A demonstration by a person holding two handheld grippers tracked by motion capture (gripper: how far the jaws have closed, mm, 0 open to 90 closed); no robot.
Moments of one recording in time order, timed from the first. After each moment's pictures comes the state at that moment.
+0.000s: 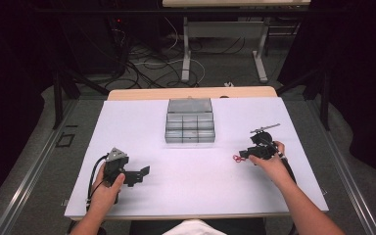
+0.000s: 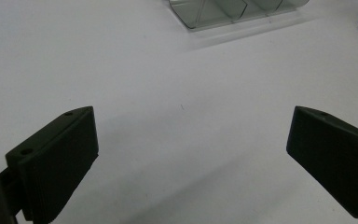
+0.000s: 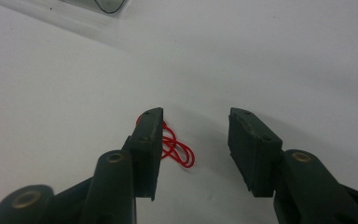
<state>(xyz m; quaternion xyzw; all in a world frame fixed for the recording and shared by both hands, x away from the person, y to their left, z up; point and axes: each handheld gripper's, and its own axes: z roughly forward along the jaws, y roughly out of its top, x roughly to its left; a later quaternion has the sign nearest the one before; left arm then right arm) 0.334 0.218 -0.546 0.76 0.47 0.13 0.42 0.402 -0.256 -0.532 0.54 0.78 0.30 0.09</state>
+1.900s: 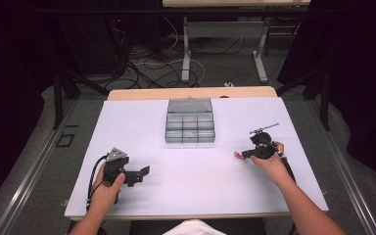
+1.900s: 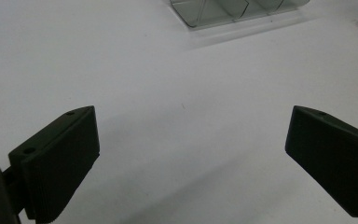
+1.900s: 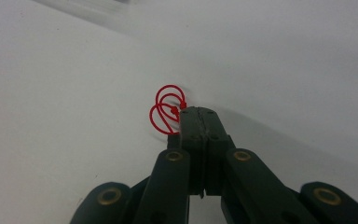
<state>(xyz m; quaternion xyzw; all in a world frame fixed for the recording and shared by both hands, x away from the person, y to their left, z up) 0.335 0.219 -0.546 0.76 0.48 0.13 0.42 0.404 -0.255 -0.533 0.54 0.79 0.30 0.06</state>
